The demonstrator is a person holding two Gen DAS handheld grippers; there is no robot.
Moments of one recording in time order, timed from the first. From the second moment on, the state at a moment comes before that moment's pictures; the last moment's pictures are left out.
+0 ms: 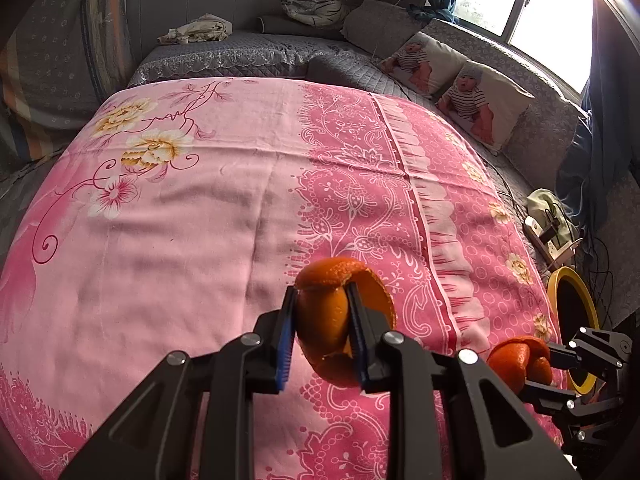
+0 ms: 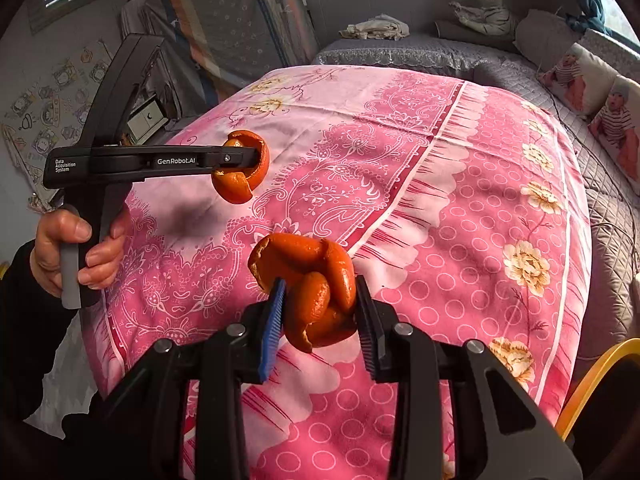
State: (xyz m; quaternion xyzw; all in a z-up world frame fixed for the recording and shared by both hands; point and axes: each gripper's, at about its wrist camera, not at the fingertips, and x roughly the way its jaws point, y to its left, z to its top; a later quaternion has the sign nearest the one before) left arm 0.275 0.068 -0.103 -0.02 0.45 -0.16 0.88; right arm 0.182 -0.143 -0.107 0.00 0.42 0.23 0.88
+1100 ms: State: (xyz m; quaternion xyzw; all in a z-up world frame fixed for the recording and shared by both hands) left arm 0.137 -0.170 -0.001 0.08 0.32 -0.40 0.86; right arm 0.070 -0.414 -0.059 0.19 0.27 -0.03 0.94
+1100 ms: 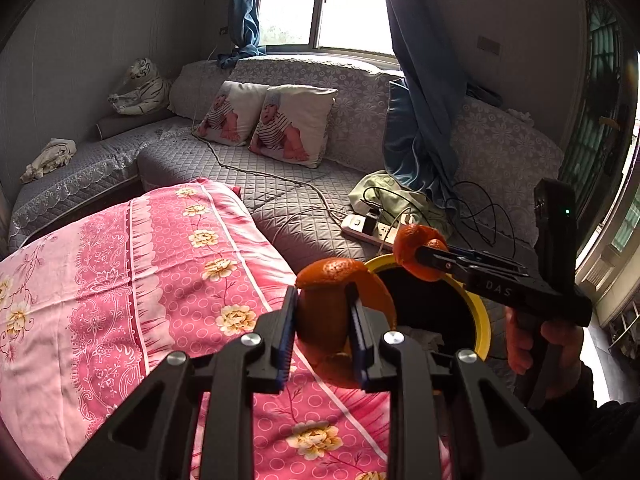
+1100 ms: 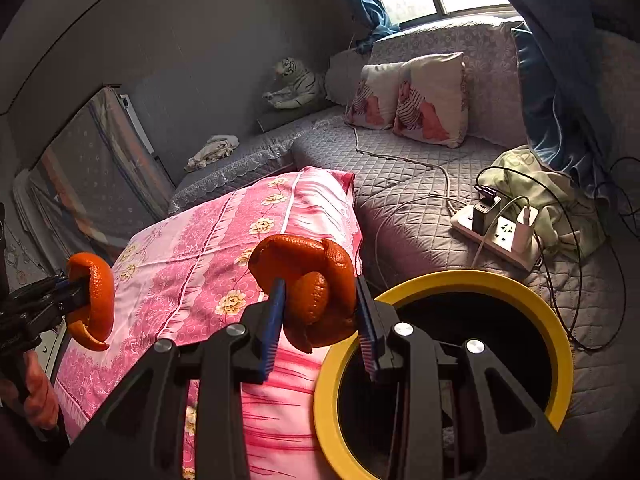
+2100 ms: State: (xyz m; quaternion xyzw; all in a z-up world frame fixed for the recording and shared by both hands) left arm 0.138 -0.317 -0.062 0.12 0.36 -0.48 0.79; right arm 0.030 -0.518 -0.121 0.26 0.31 -0.17 0.90
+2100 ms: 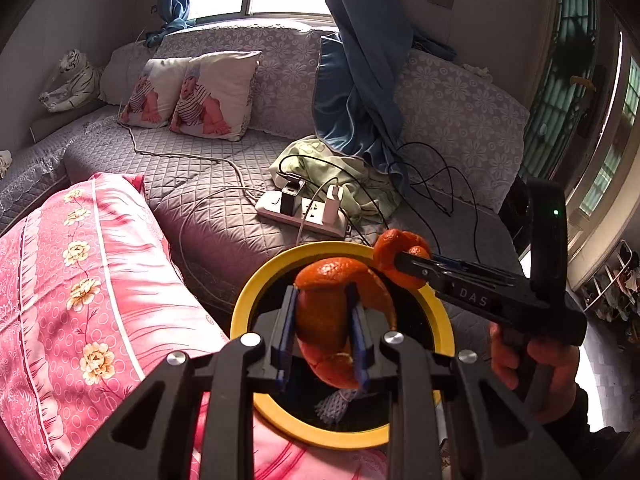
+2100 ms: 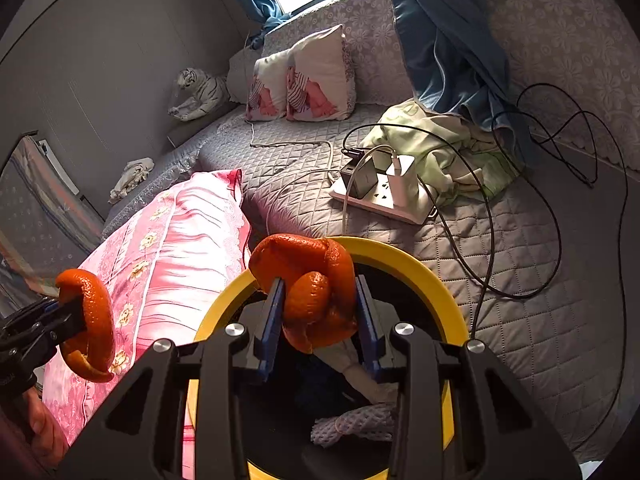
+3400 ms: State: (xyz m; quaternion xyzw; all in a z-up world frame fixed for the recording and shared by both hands) left arm 0.202 -0.084 -0.050 -0.03 0.37 -0.29 0.88; right arm 0.070 -0.428 -0.088 0.20 0.33 -0.13 0.92
